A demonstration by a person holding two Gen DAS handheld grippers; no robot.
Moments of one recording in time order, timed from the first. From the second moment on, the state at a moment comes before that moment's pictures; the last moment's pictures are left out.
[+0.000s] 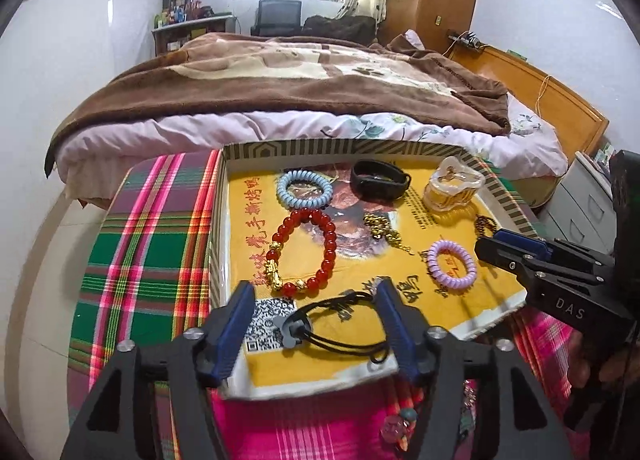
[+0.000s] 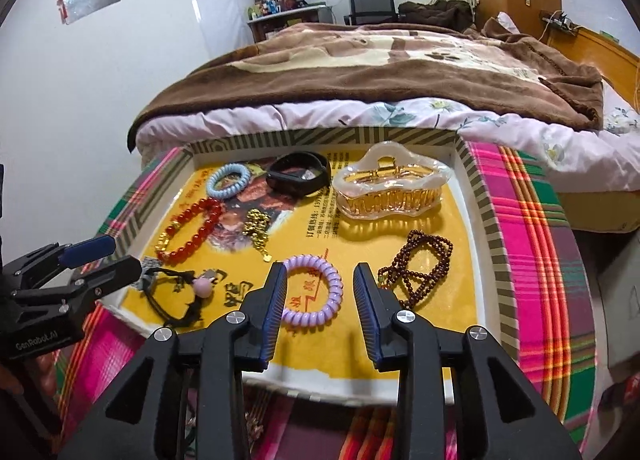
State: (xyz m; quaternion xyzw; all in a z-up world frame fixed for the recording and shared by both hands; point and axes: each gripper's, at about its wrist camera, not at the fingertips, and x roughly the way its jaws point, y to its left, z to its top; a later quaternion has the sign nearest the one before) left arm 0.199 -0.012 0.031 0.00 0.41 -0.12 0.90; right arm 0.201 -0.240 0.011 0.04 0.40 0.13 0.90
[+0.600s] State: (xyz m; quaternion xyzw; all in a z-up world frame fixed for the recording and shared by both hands) left arm 0.125 -0.011 0.015 -0.02 0.42 -0.16 0.89; right arm 0.114 -0.249 0.009 0.03 0.39 0.17 0.90
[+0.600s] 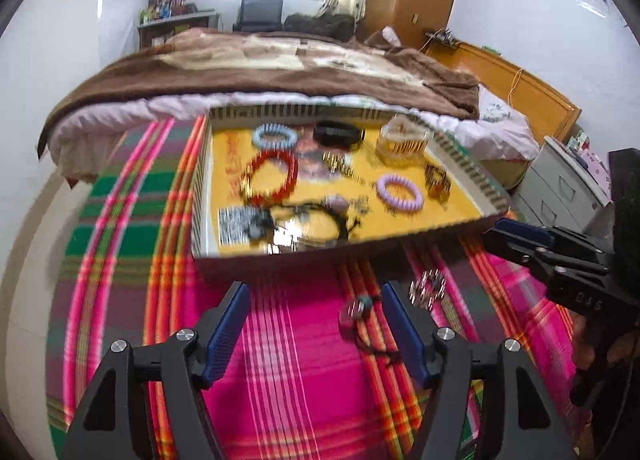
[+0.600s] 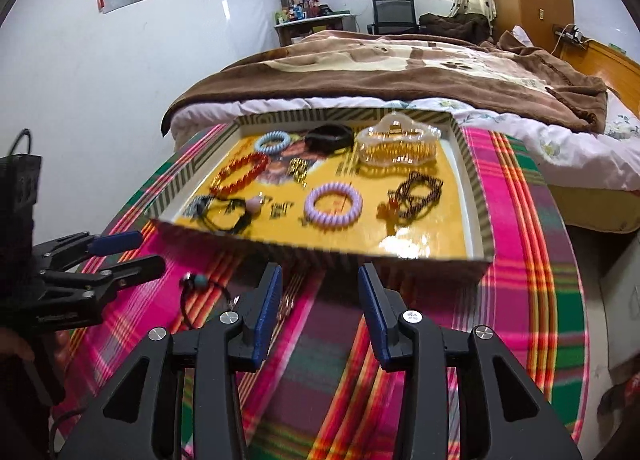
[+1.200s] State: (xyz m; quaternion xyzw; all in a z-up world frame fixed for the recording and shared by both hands) left arm 0.132 -0.032 -0.014 0.02 0.45 -0.13 0.88; right arm 0.101 -0.253 -0.001 0.04 0.40 0.17 0.90
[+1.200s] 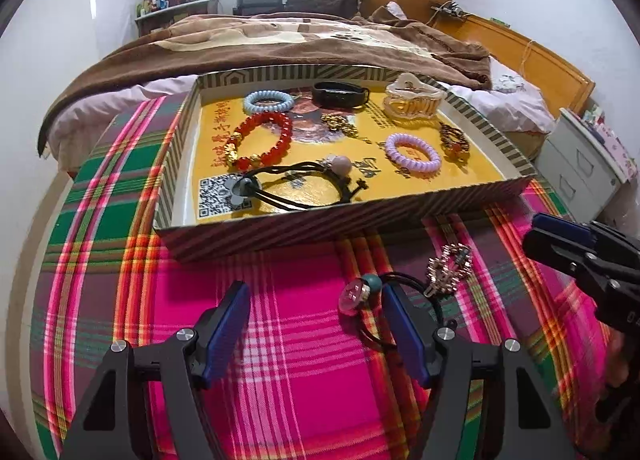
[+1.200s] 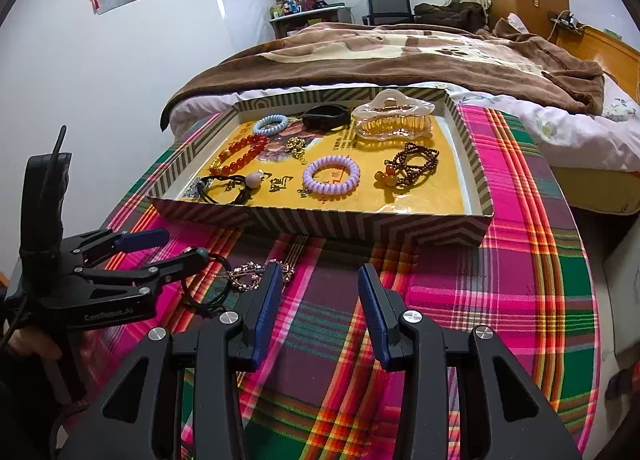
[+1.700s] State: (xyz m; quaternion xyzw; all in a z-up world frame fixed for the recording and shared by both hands) left arm 0.123 -0.012 -0.007 0.03 0.43 -0.12 0.89; right arm 0.106 -0.238 -0.005 0.03 0.41 0.16 0.90
